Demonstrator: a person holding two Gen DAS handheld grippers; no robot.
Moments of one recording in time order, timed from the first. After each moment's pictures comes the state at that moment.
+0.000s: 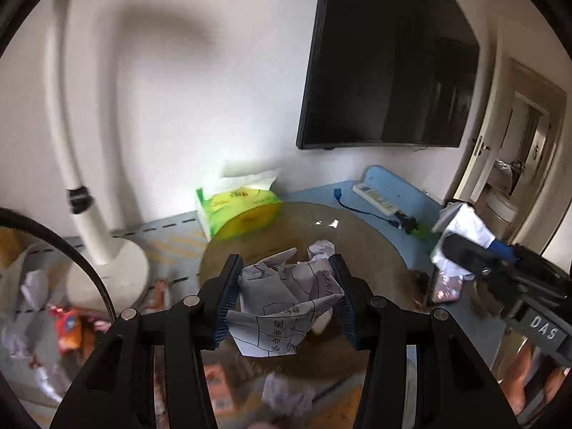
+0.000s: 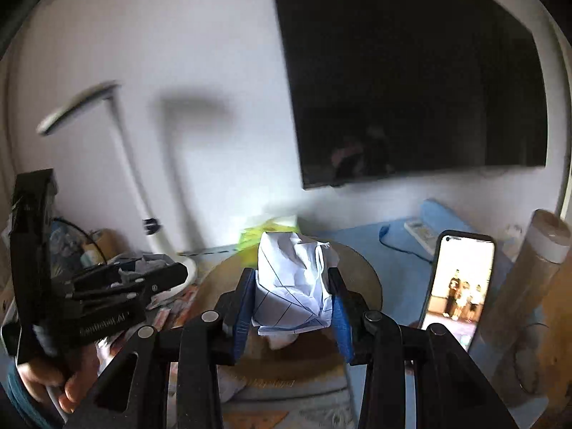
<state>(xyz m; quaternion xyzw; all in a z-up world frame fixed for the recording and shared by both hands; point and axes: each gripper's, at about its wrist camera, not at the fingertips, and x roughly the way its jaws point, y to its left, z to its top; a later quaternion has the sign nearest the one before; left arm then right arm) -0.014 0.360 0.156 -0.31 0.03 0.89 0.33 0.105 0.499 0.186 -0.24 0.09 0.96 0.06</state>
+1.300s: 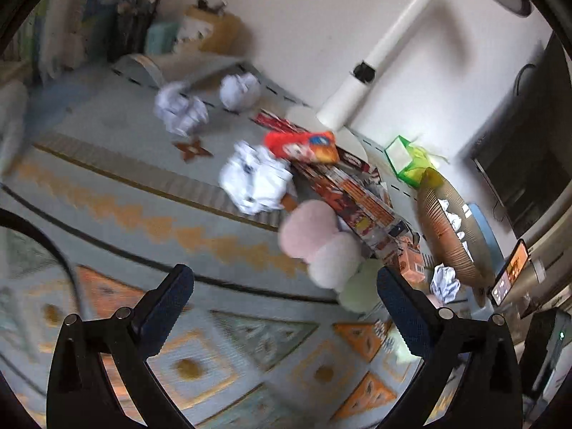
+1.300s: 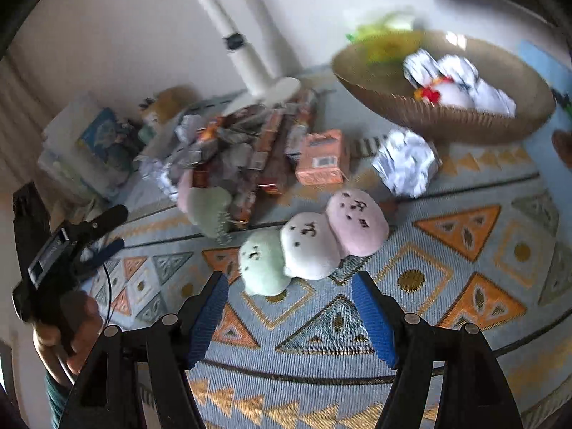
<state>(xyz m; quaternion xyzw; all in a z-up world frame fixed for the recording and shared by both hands) 0.026 0.079 0.023 -0.42 -0.18 0.88 0.14 0.124 0.339 0.041 -0.45 0.18 0.87 -0.08</state>
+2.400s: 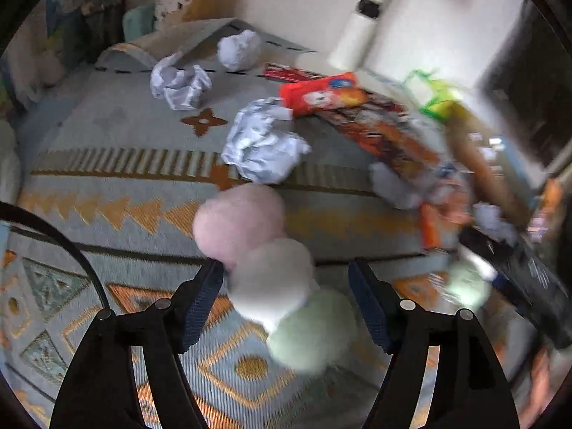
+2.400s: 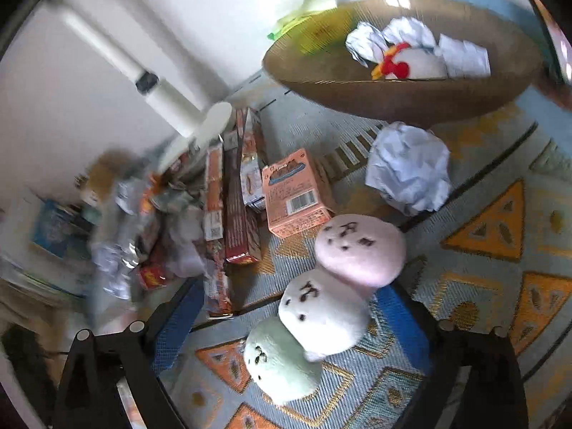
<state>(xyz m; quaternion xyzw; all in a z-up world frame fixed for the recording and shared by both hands) 0.013 0.069 0.011 -0.50 -0.05 0.86 0.12 0.063 0.320 0.021 -0.45 0.26 0.85 0.06</state>
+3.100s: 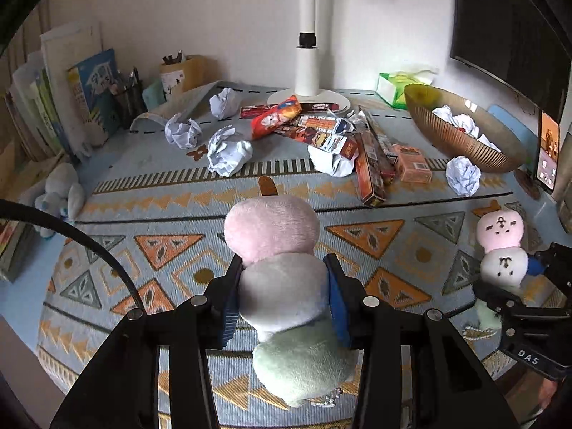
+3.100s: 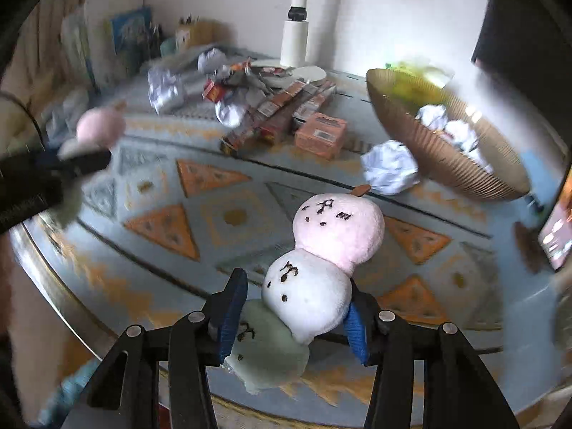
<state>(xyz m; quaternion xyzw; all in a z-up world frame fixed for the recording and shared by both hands) 0.129 0.131 0.048 -0.40 0.05 0.91 0.08 0.174 0.312 0.029 -0.45 -0.11 0.88 -0.08</state>
